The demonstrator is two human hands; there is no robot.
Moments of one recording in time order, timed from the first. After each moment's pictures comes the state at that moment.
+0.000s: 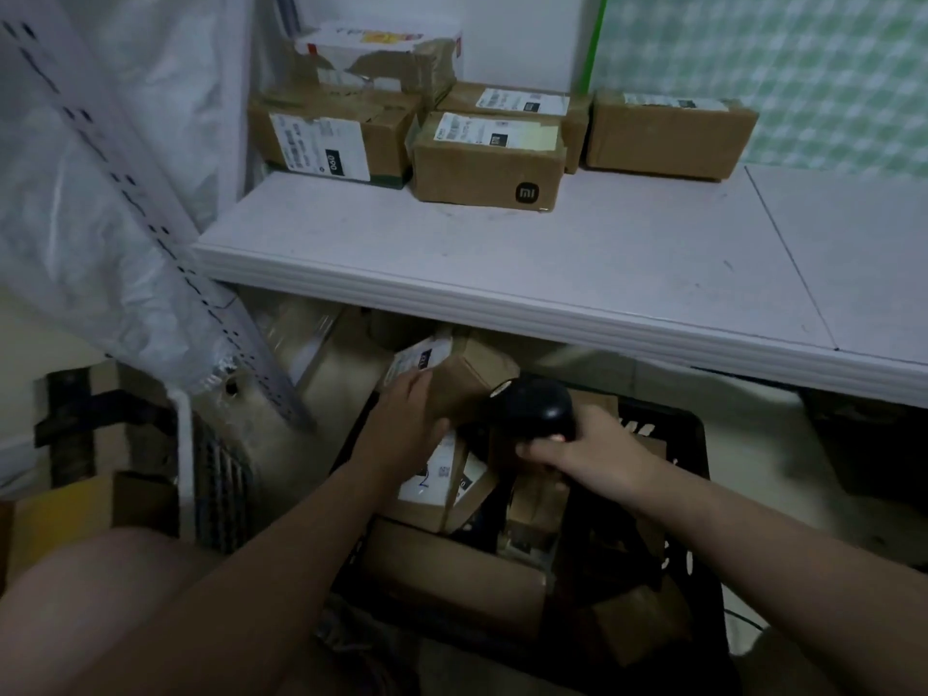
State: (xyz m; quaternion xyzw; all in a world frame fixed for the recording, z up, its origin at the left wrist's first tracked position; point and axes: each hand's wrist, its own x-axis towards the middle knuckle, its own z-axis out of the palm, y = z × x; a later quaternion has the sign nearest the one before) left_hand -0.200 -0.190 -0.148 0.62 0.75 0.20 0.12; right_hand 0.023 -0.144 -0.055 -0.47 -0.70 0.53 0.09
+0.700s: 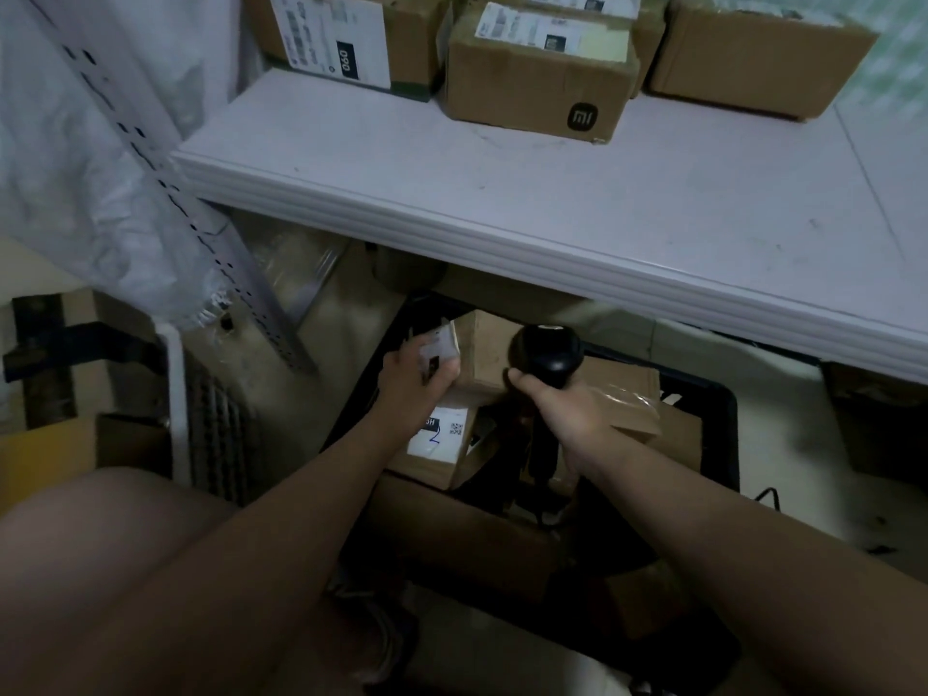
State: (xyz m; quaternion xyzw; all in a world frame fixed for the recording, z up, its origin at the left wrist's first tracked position) left_hand -0.215 -0.179 -0.191 0.38 0.77 0.38 0.35; right_hand -0.040 -0.130 -0.124 -0.58 -0.44 0.64 0.24
